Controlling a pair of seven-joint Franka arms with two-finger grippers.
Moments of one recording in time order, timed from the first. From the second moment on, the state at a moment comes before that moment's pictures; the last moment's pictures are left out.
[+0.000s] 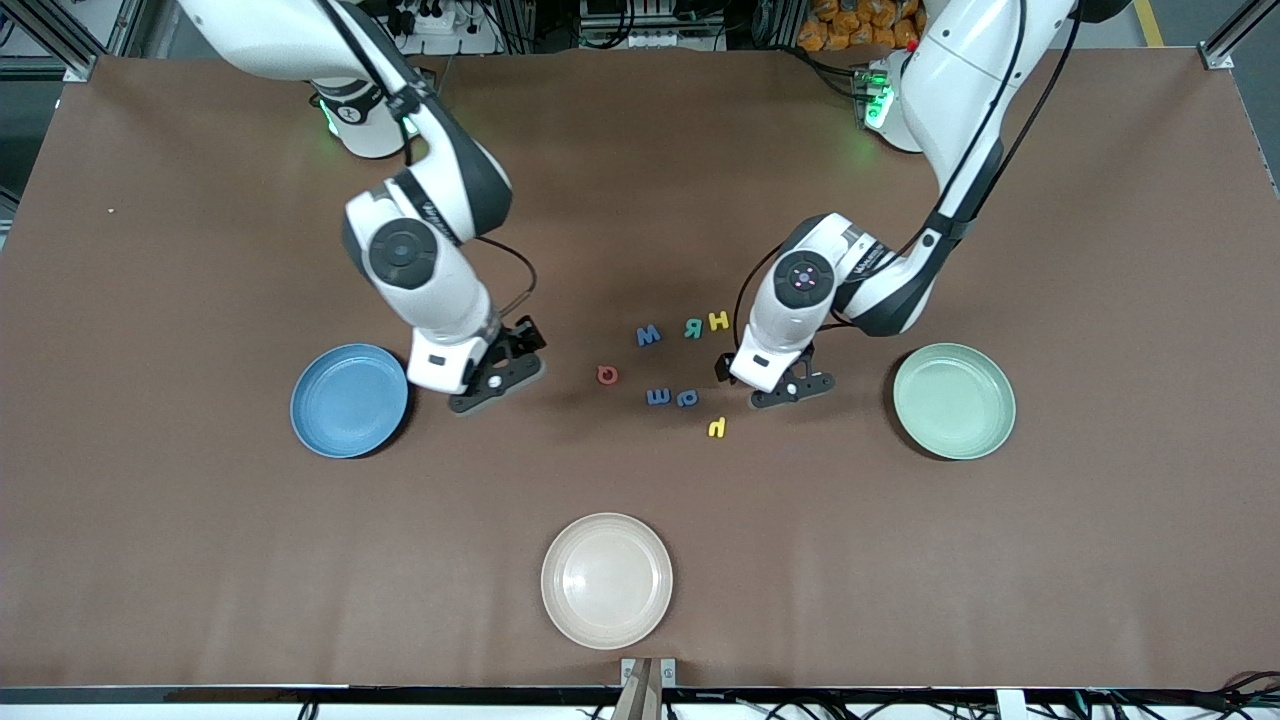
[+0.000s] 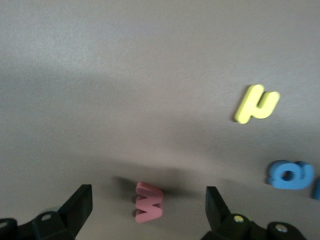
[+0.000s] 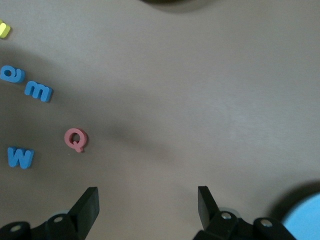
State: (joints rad) left arm -0.34 0.59 -0.27 -1.93 0.27 2.49 -1.02; right arm 0.31 0.43 0.24 -1.80 -0.09 2.27 0.09
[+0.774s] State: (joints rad) left arm -0.34 0.61 -0.27 -1.94 0.29 2.51 -1.04; right arm 0.42 0.63 0.25 -1.78 -0.28 2.46 0.48
